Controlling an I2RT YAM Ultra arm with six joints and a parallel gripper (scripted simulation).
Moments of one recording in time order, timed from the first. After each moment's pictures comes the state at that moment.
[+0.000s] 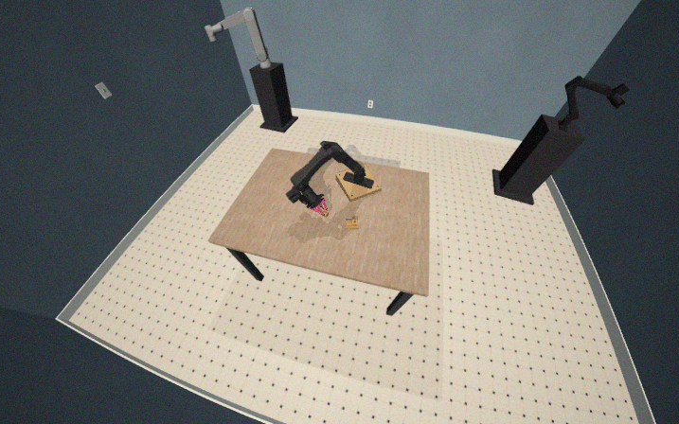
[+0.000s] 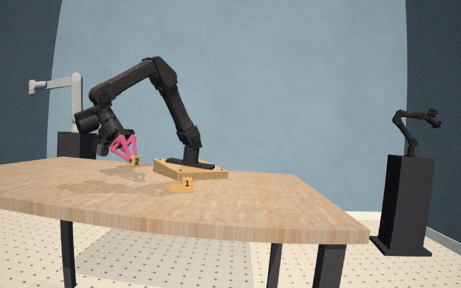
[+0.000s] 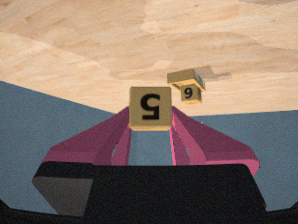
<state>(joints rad) -0.62 2.20 1.60 -1.36 -0.80 0.98</state>
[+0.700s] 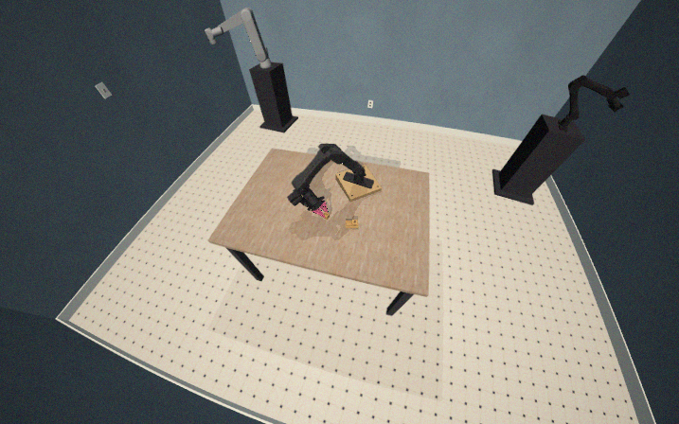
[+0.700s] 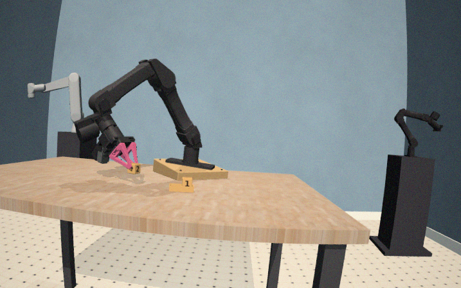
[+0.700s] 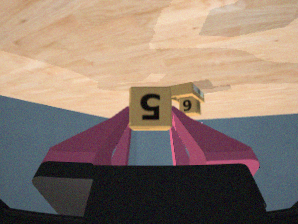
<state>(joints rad) -0.62 2.23 1.55 -1.29 -0.80 0.99</state>
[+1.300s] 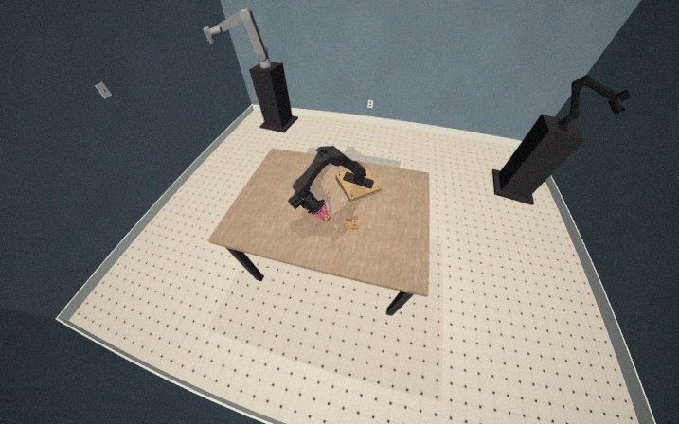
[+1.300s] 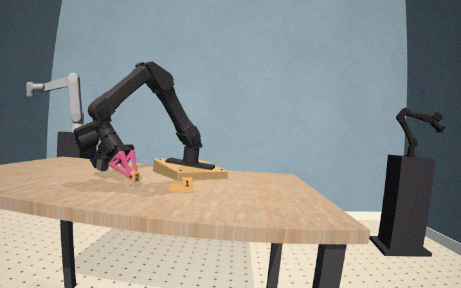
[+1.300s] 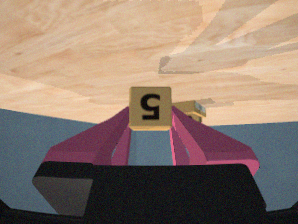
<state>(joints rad) -0.61 2.28 1.52 -1.20 -0.81 1.00</state>
